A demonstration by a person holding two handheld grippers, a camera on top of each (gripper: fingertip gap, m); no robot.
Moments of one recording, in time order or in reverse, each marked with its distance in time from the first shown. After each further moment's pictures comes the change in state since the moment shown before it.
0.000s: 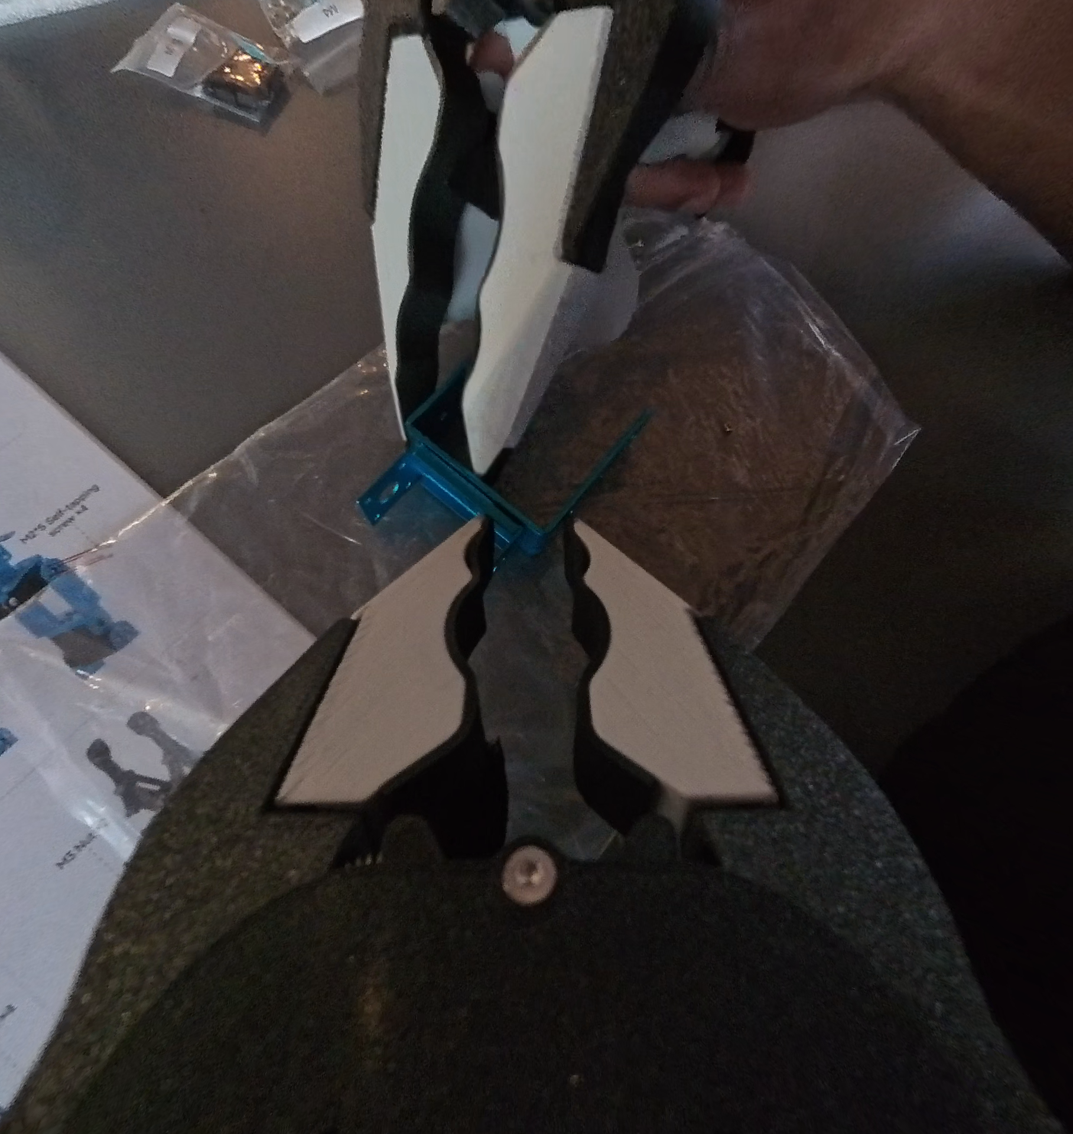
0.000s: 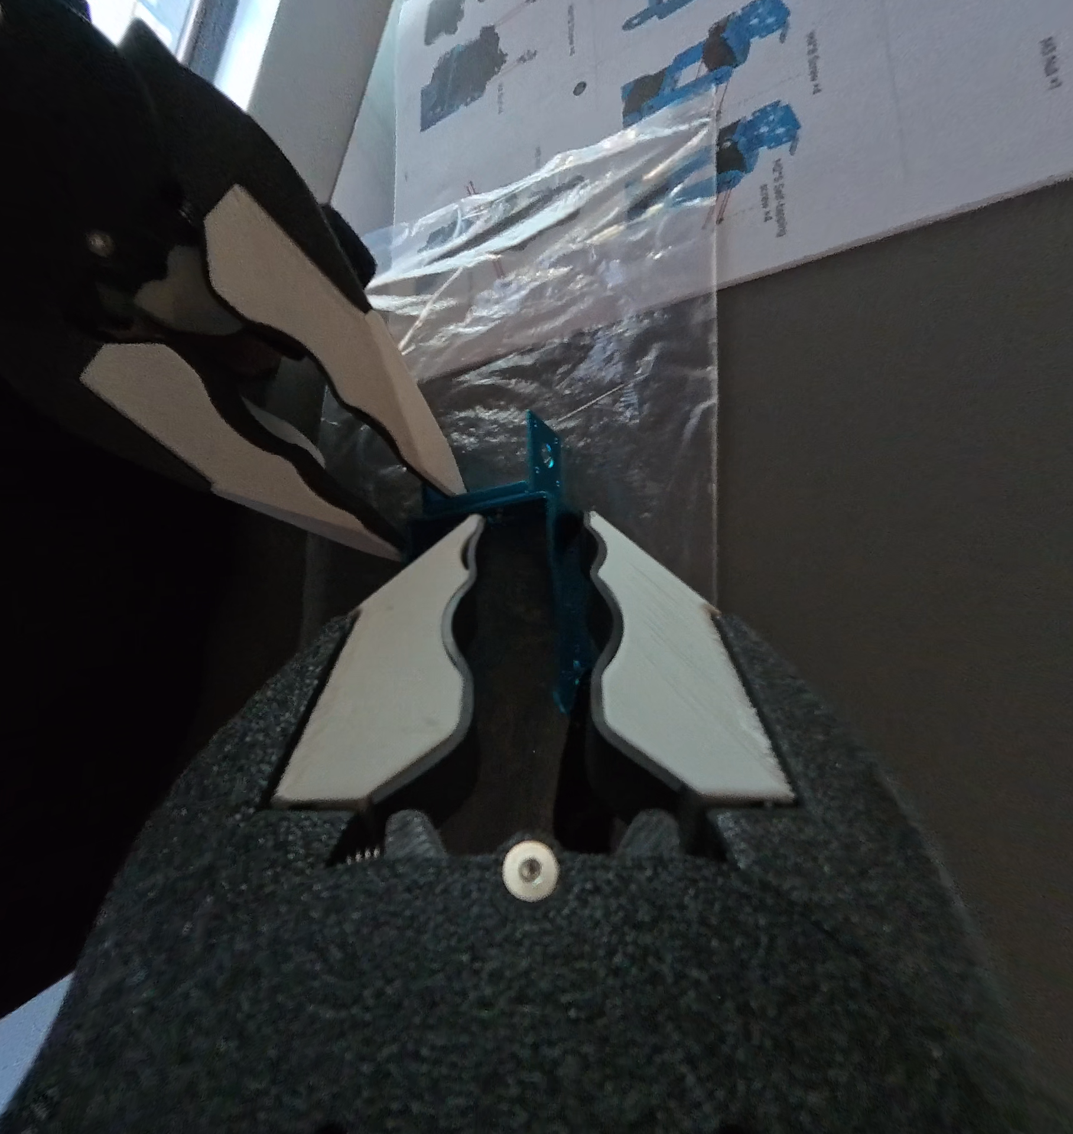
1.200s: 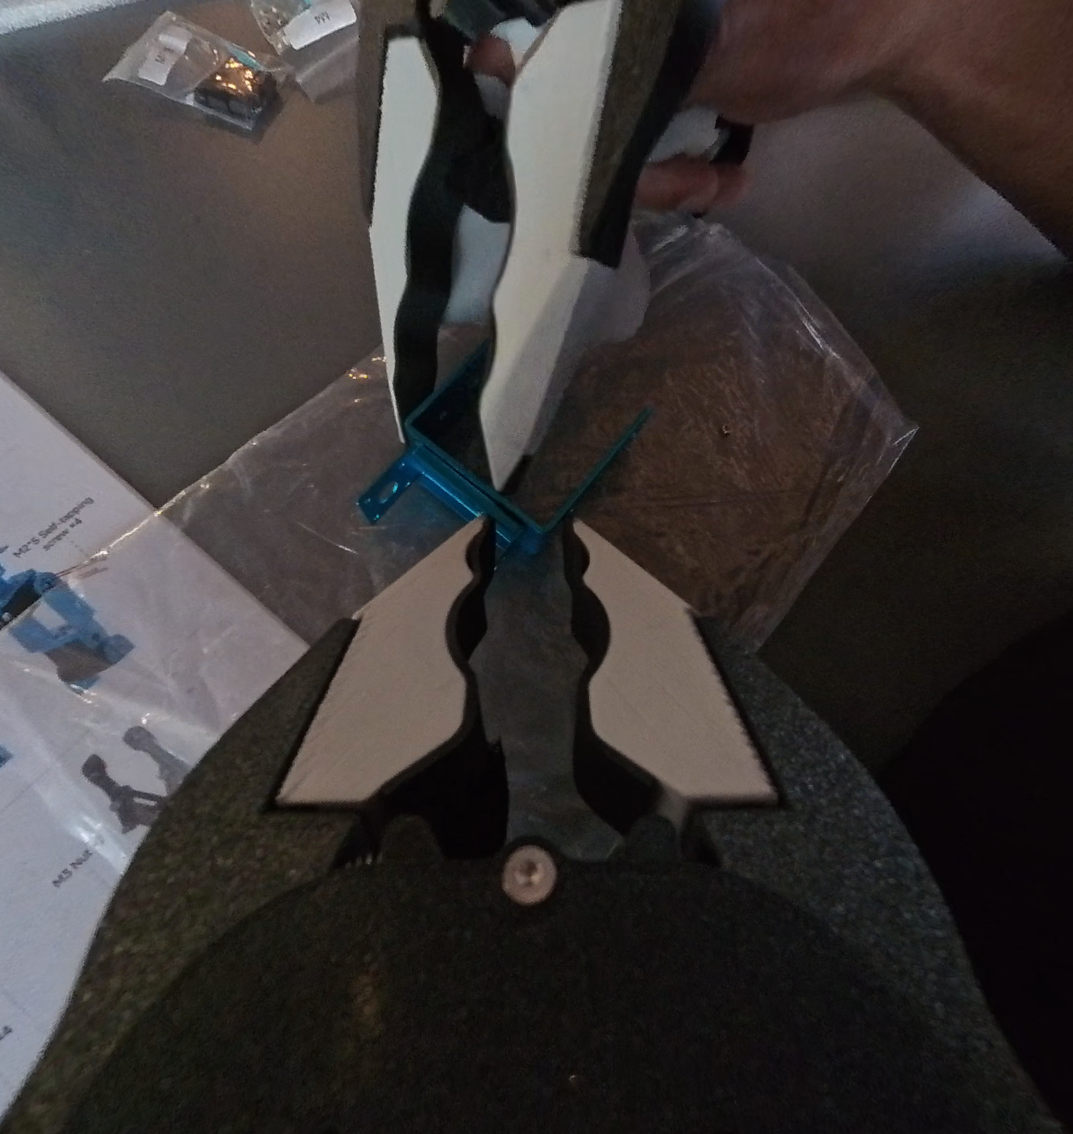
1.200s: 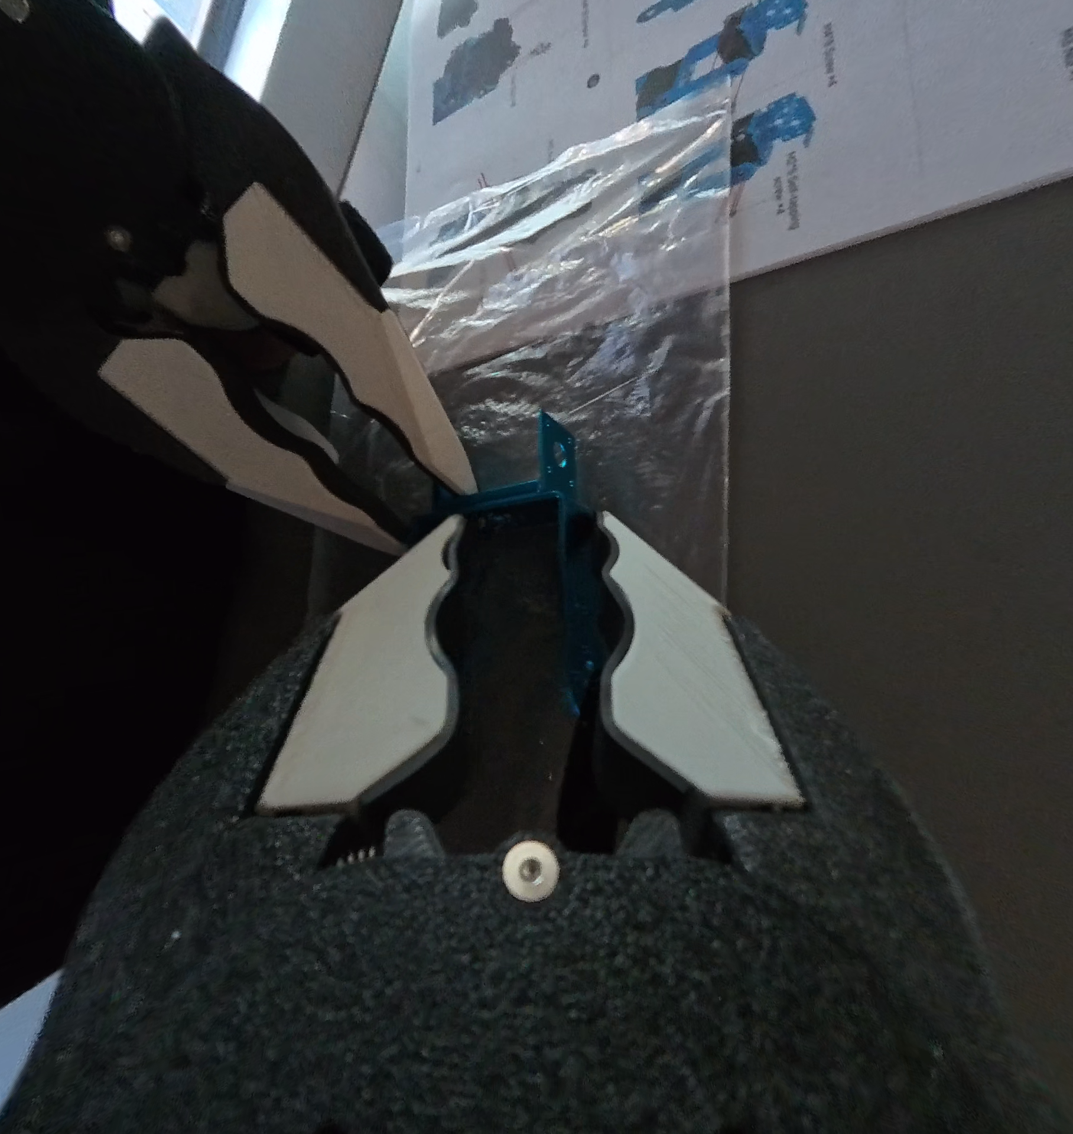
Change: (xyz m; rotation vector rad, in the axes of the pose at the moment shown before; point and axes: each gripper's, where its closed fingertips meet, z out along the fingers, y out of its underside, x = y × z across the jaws) left arm 0.001 -0.001 0.003 0.002 0.006 0.010; right arm -0.003 0.002 -0.002 -0.007 -0.009 -0.008
